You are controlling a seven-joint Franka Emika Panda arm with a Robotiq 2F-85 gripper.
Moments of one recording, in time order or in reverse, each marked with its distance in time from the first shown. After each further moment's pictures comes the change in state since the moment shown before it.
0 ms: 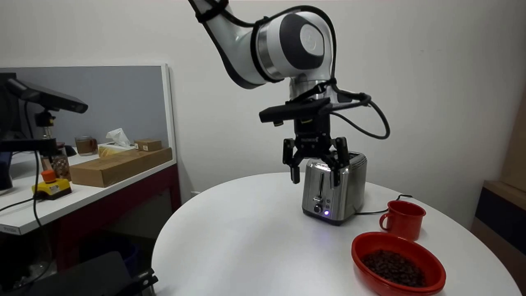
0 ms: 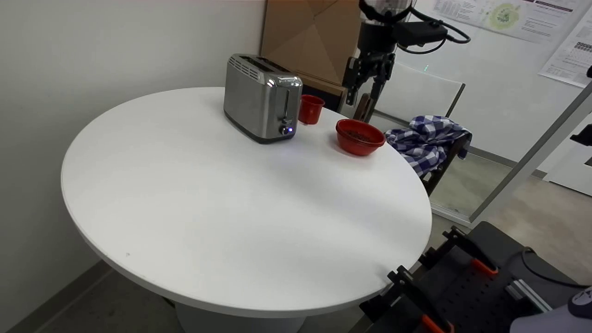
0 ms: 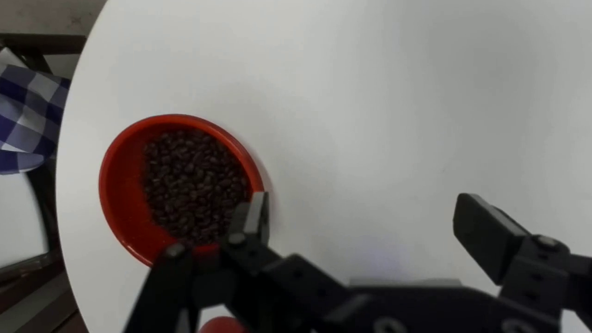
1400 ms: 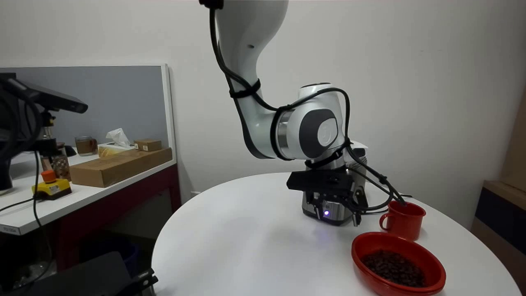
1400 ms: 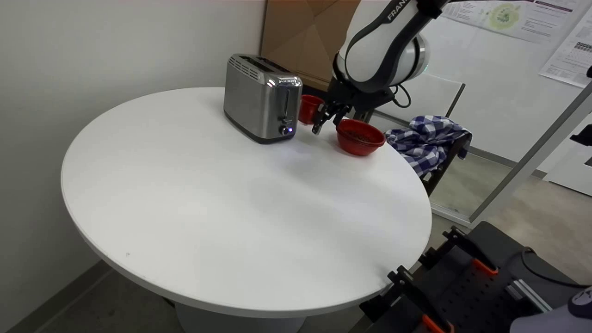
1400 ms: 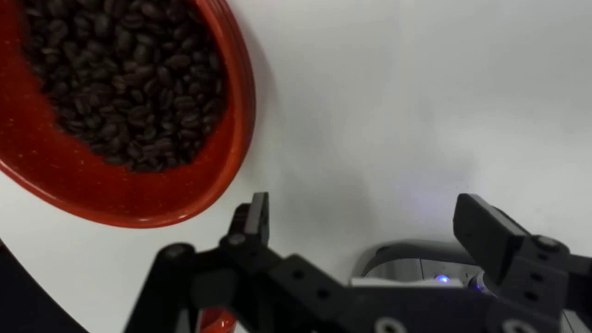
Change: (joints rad) arm 0.011 0.383 -0.069 0.086 0.000 0.593 -0.069
